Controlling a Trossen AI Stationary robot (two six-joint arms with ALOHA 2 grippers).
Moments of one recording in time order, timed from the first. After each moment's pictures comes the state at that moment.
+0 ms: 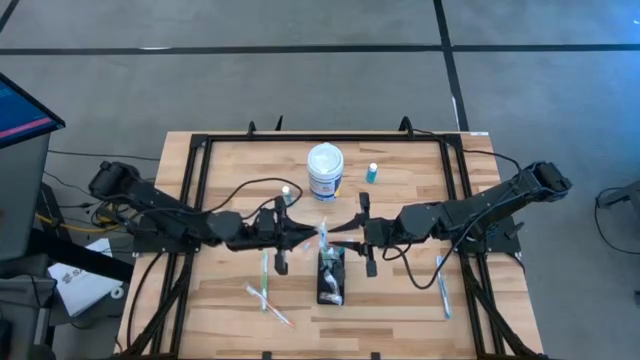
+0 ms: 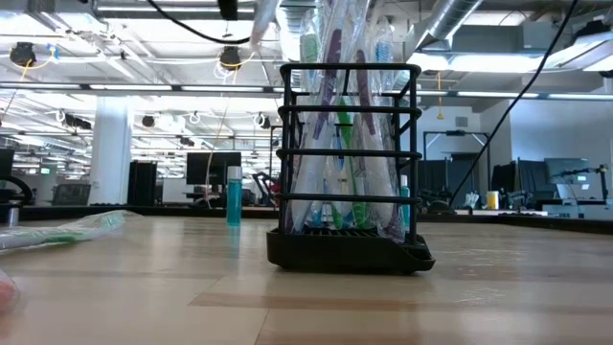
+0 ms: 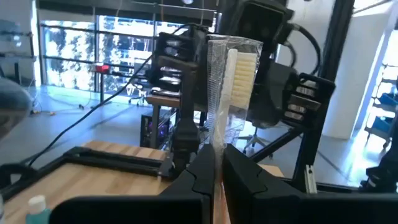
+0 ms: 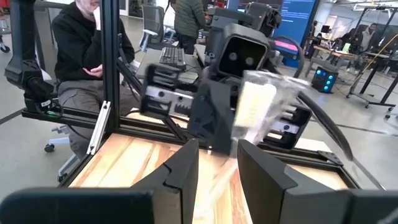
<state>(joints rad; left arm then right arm) -0.35 1.37 0.71 0.83 -0.45 -0.06 0.35 1.36 1.02 0.25 0.29 -0.12</state>
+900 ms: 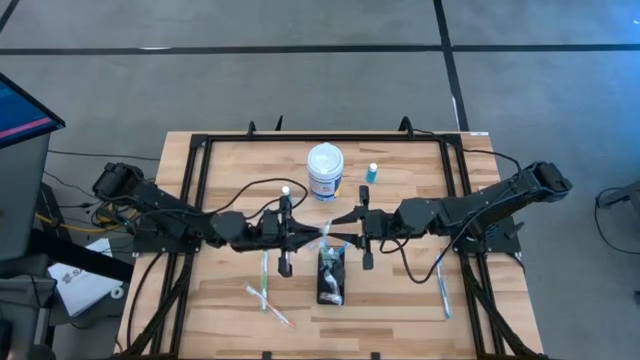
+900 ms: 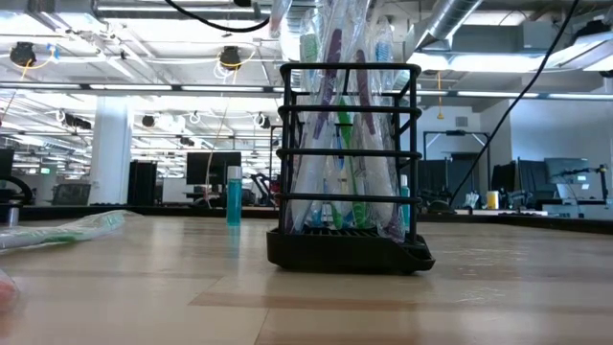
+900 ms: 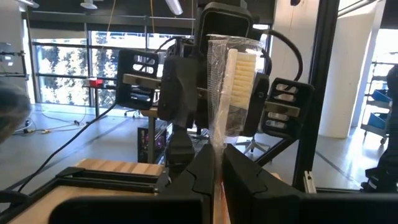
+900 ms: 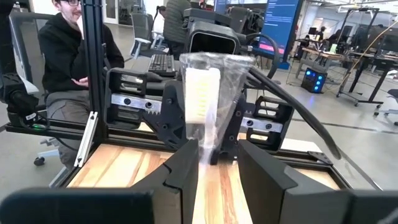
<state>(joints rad) -0.35 1.42 0.76 0.86 -0.41 0.00 0.31 1.36 1.02 0.28 0.29 -0.10</state>
